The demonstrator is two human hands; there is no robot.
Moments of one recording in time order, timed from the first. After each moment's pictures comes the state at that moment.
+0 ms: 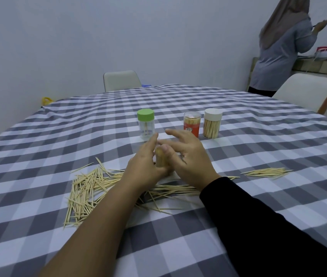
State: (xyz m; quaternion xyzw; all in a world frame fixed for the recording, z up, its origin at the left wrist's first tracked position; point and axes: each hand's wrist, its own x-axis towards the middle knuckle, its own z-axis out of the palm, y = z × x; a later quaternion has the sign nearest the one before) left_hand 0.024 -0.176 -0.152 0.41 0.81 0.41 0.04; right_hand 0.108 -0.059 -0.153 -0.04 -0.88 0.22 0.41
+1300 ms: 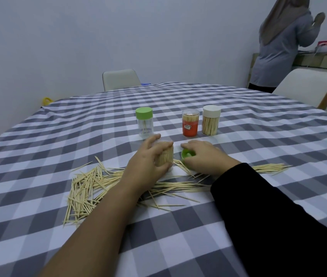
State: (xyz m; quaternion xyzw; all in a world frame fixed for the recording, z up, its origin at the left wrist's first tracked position) left_hand 0.025 -0.175 -0.158 0.47 0.80 0.38 -0.03; right_hand 0.124 -0.021 -0.132 -0.23 -0.96 0.18 0.04
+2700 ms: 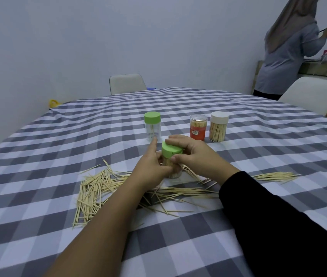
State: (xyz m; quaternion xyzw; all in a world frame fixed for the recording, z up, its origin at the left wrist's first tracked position) left_hand 0.014 -0.172 -0.154 0.37 0.76 0.50 0.17; right_hand 0.108 -0.051 -0.126 -0.06 -0.86 0.46 0.20
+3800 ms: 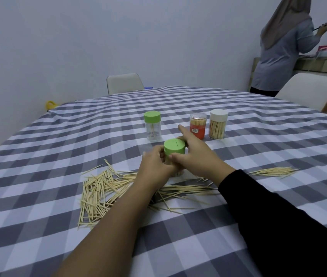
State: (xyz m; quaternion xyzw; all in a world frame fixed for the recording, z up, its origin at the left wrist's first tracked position) left_hand 0.023 -0.166 -0.159 0.36 0.79 0.49 0.08; right_hand 0.111 -0.066 -0.119 -0.17 -0.89 0.38 0.20
